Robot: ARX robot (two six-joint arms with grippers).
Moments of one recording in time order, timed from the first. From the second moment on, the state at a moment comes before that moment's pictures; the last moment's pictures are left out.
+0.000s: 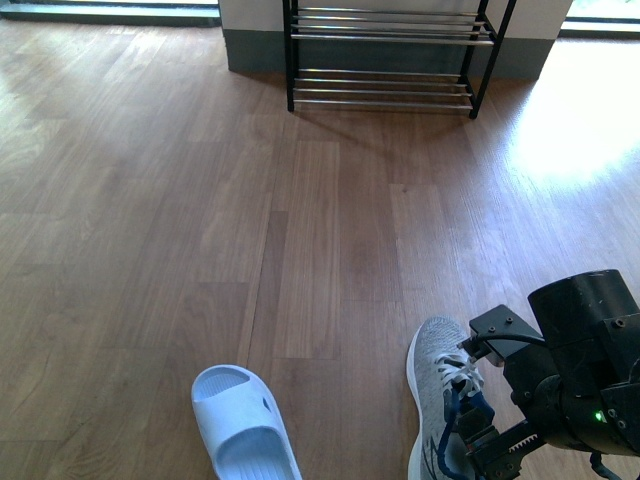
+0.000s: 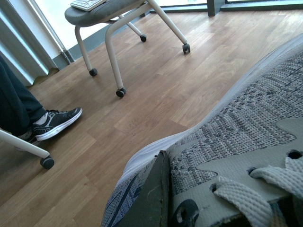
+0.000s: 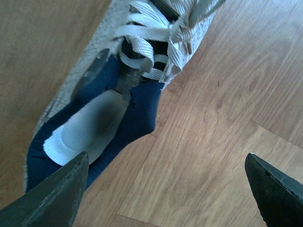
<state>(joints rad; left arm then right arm) -0.55 0.50 0.34 -0.56 -1.23 -0.42 0.08 2.42 0.74 0.49 0.15 -0.27</state>
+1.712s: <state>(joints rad) -0.55 0.50 0.34 -0.56 -1.23 -0.42 -0.29 2.28 0.94 0.42 0.22 -0.21</state>
